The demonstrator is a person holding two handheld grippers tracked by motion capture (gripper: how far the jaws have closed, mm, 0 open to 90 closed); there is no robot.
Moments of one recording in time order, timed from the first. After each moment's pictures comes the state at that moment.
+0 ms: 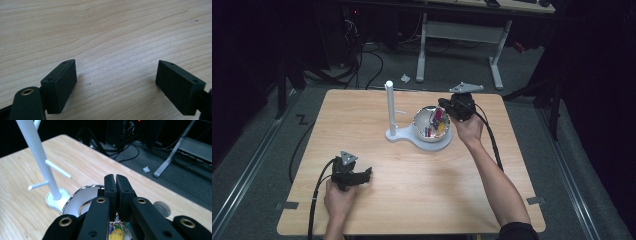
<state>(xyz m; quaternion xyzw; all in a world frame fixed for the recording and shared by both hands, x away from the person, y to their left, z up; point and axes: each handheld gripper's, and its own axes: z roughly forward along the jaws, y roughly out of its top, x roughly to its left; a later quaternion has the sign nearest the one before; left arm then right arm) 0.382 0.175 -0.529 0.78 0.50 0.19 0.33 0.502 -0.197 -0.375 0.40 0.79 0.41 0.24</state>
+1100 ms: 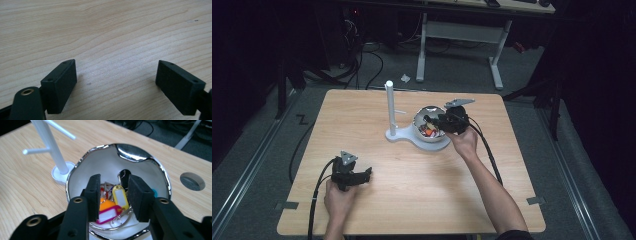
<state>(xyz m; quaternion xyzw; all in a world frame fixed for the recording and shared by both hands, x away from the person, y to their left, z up) 0.382 0.175 -0.529 0.78 0.50 0.19 0.33 0.497 -0.197 -0.425 0.43 0.80 0.39 0.17</state>
